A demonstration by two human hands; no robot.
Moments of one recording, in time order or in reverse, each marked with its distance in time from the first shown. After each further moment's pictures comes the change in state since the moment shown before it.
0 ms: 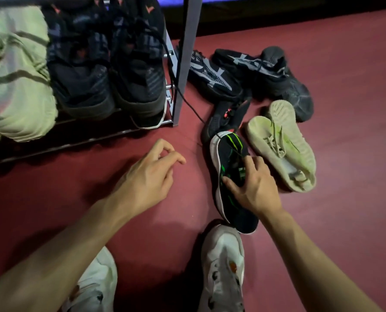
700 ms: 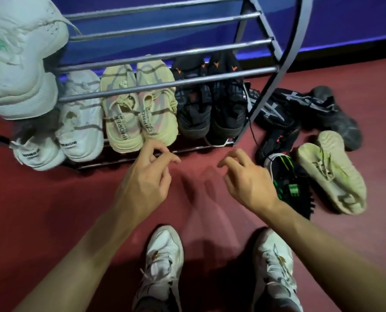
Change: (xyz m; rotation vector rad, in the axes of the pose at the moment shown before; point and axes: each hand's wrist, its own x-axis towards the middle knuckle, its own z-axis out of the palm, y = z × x) left_hand -0.116 -0.006 -0.157 0.131 0.368 -0.089; right_hand -0.020 -0.191 -0.077 0.074 0.045 -0.543
